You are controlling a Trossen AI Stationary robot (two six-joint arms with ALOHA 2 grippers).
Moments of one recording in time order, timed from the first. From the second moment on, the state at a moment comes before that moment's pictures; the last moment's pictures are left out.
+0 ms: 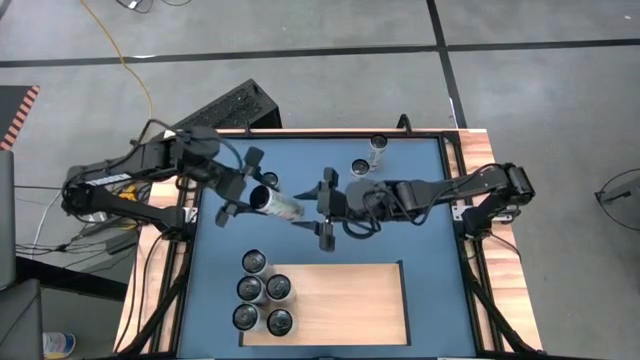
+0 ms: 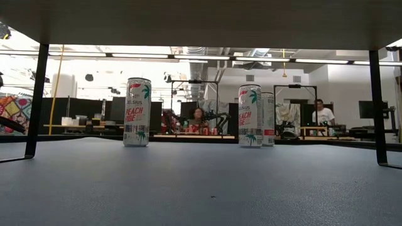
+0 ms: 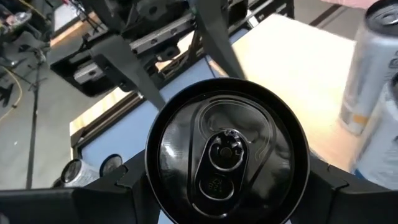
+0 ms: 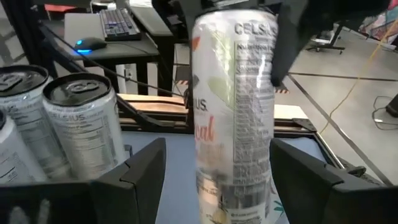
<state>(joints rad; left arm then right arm) 0.14 1.08 1.32 -0.65 0.34 0.63 0.17 1.64 1.52 -0.12 0.26 -0.05</state>
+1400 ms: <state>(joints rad) 0.10 1.09 1.33 -0.65 0.34 0.62 0.11 1.72 1.52 -0.10 0.15 -0.10</state>
